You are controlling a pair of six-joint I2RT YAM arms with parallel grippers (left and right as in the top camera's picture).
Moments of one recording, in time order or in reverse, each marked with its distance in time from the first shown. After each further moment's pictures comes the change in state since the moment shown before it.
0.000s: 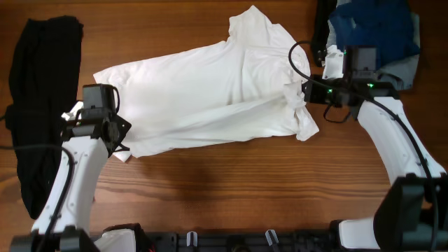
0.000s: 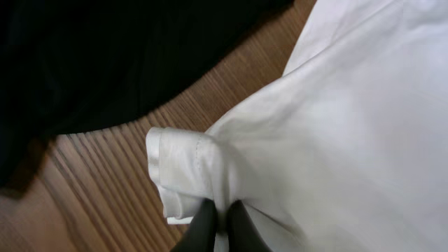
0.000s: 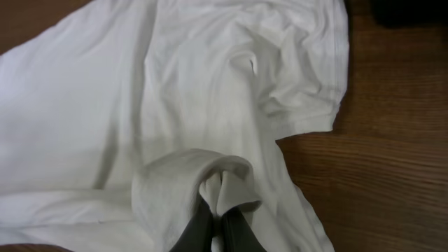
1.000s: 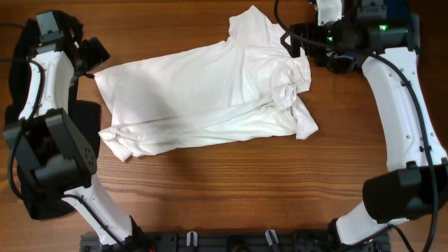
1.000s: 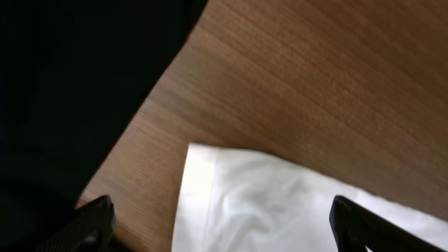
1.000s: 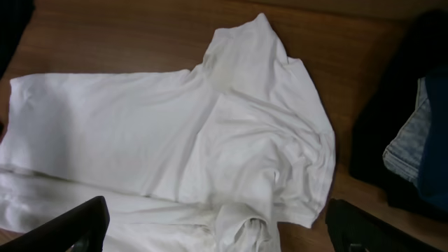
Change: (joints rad) left arm 0.191 0.715 0.798 0.091 0.265 0.517; right arm 0.093 0.183 0.707 -0.422 0.054 -0.211
